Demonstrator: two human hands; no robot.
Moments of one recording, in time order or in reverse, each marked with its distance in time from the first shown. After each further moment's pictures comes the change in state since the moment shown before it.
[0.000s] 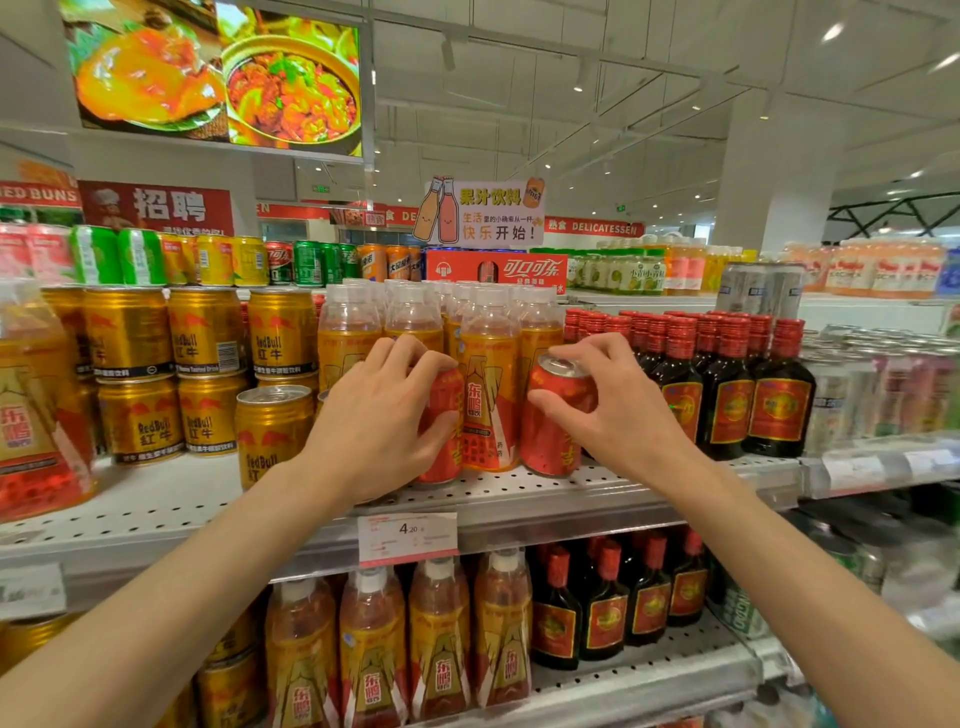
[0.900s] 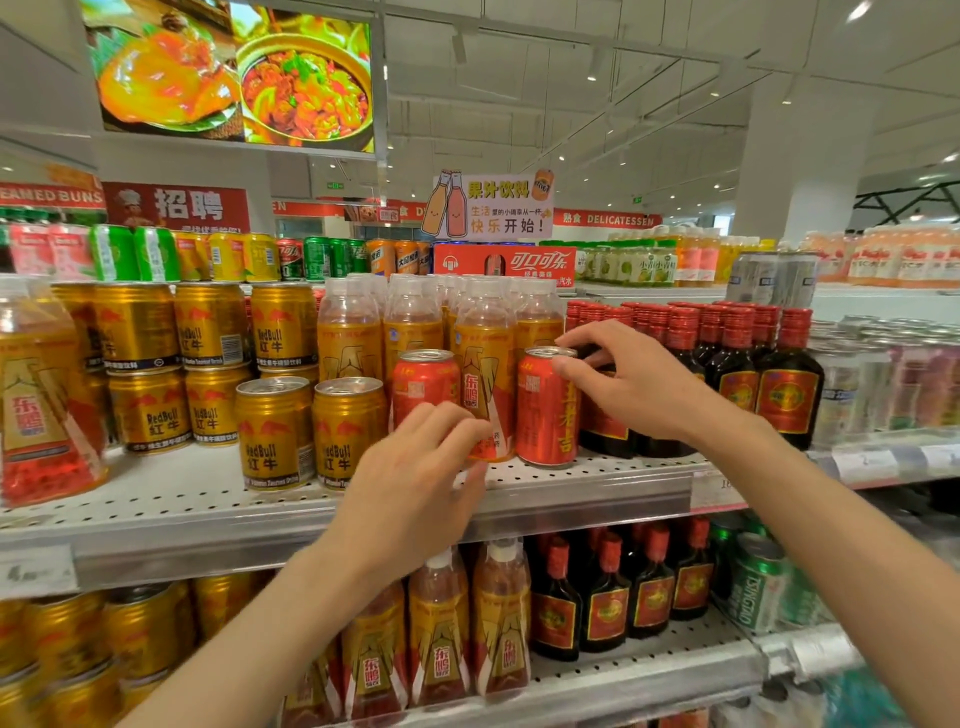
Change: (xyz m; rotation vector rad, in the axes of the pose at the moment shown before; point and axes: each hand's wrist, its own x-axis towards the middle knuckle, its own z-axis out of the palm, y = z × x) left_hand -0.043 0.053 0.015 -0.175 0.115 0.101; right_hand 0.021 0.013 -0.029 0.003 -0.209 0.003
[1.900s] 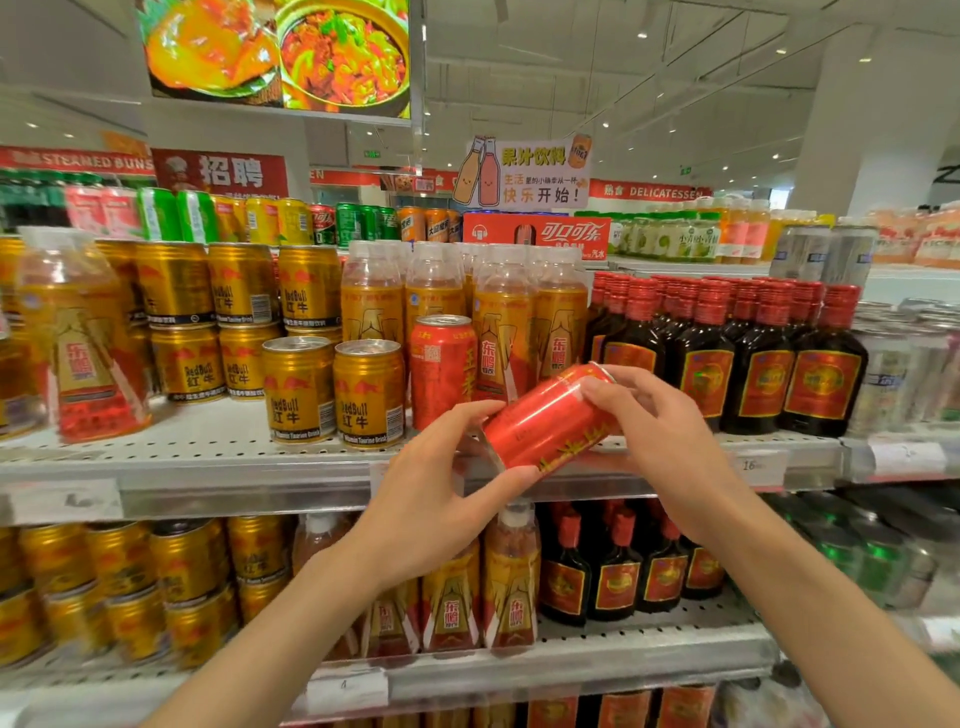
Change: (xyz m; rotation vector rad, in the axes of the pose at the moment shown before) left_hand -0.024 0.029 -0.003 -0.592 -0.138 -0.476; right_hand -0.067 -0.011 0.044 0.827 0.099 0.275
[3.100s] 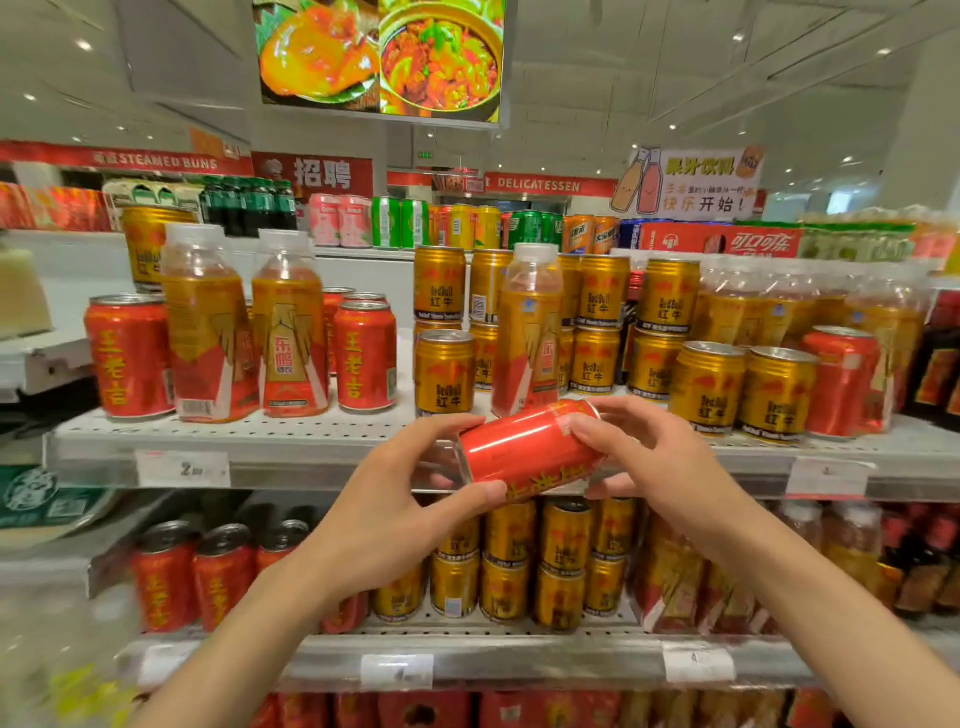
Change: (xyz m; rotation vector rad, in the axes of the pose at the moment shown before) left_hand -0.158 -0.170 -0.368 -0.080 -0.014 -0.167; right_hand -0.066 -0.089 0.383 -0.004 -0.215 0.038
